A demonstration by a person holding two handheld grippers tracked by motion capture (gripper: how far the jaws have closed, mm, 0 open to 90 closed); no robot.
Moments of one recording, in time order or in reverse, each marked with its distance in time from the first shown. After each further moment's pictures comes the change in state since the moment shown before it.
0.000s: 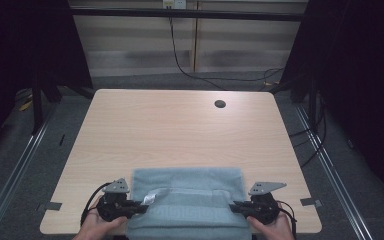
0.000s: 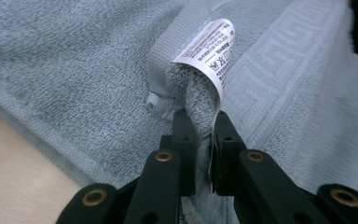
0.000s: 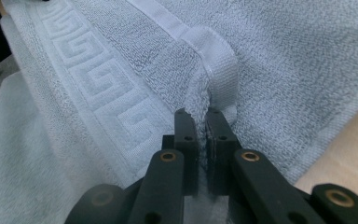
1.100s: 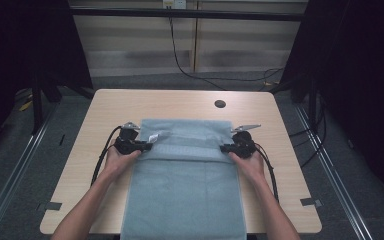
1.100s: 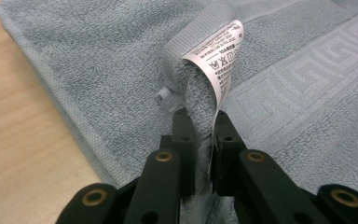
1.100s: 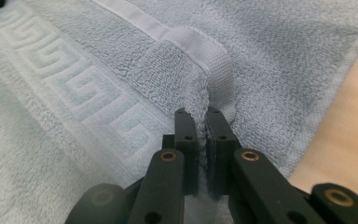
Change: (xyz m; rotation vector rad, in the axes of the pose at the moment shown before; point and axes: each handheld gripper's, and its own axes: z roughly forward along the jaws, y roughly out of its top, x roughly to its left) left arm 0.142 0.108 0.052 -0.076 0.225 -0.100; right arm -0.120 0.124 0.082 -0.030 -0.210 0.075
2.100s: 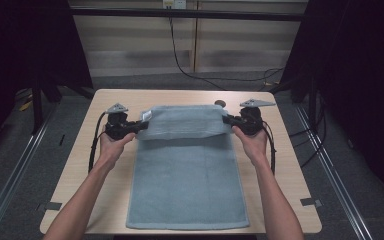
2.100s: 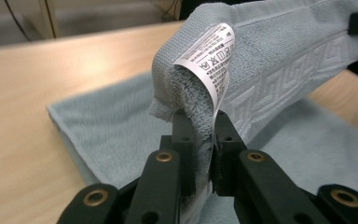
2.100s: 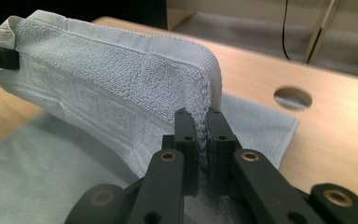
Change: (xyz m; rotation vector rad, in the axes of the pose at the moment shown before) left arm -0.010 0.043 -0.069 -0.295 -0.020 0.002; right arm 0.005 0.068 -0.063 -0.298 -0.022 -0.023
